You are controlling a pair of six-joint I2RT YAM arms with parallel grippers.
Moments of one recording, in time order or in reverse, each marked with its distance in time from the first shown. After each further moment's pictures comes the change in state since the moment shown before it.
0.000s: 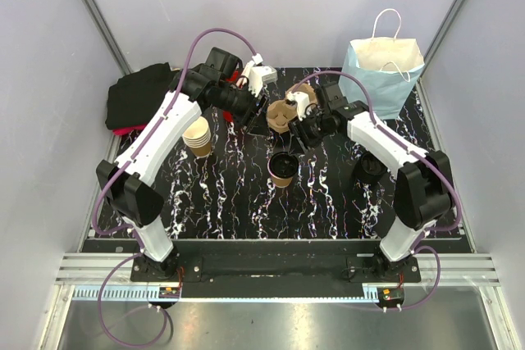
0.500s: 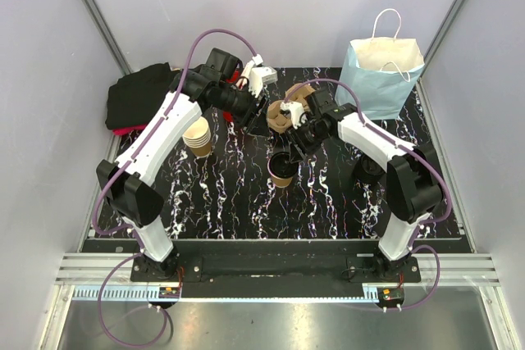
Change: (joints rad) left arm 0.000 -0.001 -0.011 0.005 0.003 0.000; right arm 0.040 0.071 0.000 -0.042 0.083 -0.011
